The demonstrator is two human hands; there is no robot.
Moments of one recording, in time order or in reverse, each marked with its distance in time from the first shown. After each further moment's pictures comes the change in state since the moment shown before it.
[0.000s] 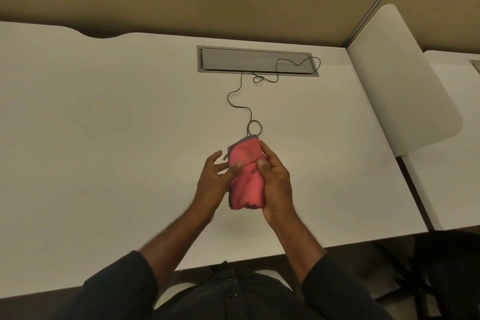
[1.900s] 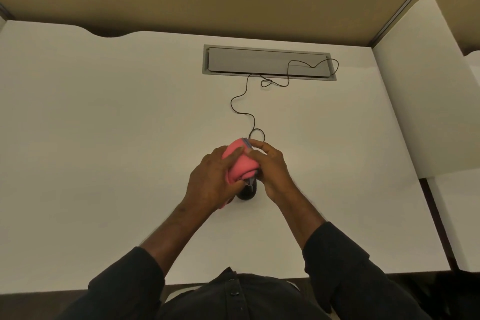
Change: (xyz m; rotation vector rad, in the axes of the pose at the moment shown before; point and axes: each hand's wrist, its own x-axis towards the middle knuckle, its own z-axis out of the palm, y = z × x) left_hand 0.053 0.012 0.017 1.172 0.100 0.461; right_hand 0.109 -0.023 -0.010 -0.166 -0.154 0.263
